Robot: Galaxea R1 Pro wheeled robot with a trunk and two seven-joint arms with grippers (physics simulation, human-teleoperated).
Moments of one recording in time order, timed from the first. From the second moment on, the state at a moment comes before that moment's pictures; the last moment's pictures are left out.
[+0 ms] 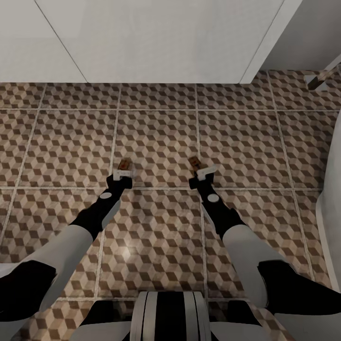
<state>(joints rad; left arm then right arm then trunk) -1.09 0.05 -0.35 -0.58 0.28 -0.03 0.16 -1.10 0.17 0.01 -0.48 0.33 -0.17 -0.07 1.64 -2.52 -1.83</state>
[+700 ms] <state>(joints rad) -1.10 0.07 -0.33 -0.76 0.27 -0.02 0.16 -1.17 0.17 0.06 -0.50 0.36 -0.10 -0.06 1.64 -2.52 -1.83</state>
